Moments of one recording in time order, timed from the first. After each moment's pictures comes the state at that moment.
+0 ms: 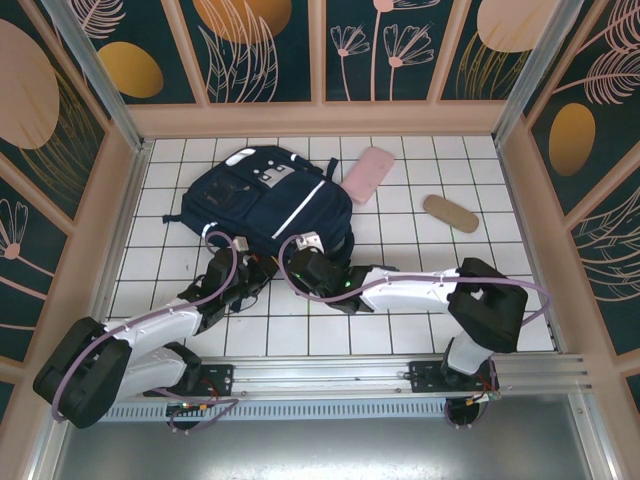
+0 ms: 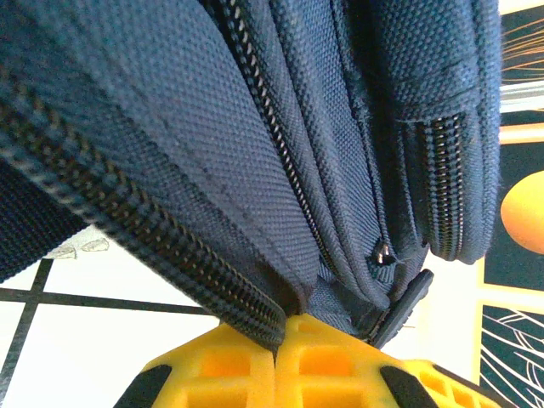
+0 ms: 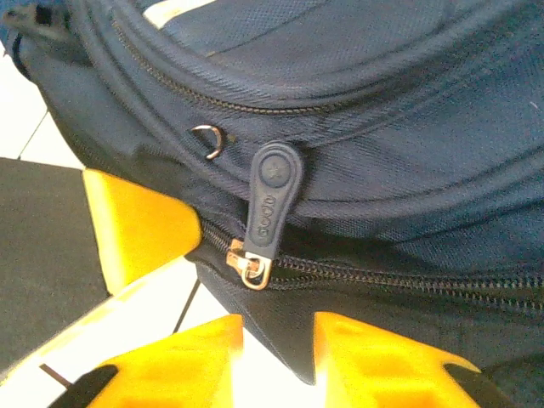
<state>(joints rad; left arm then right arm) -0.57 1.15 0.29 0.34 0.16 -1.25 1.15 1.63 0.92 -0.06 0.33 0.65</state>
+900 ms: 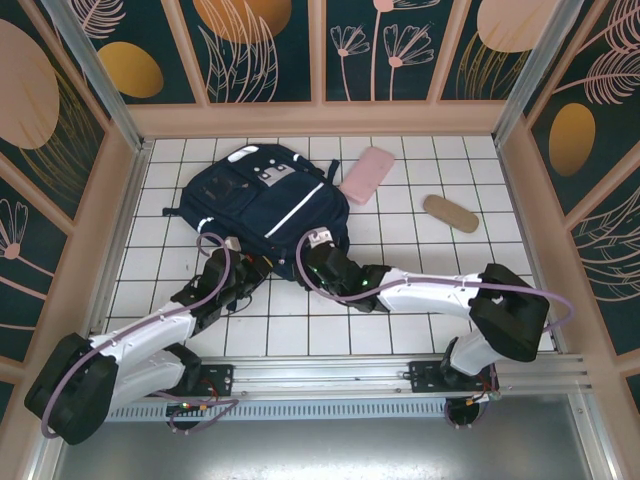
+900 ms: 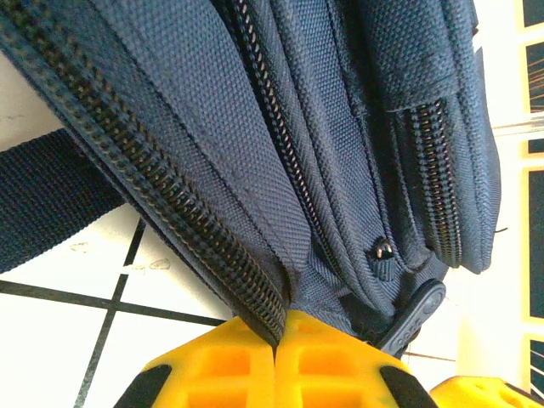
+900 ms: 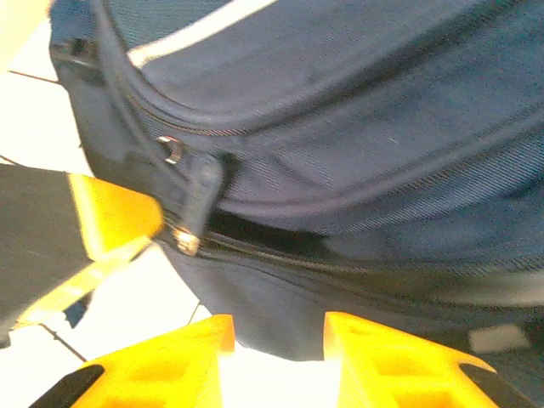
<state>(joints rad) -0.57 1.06 0.31 0.18 0.06 -1.20 1.09 1.52 0.85 0.03 0.22 0.61</state>
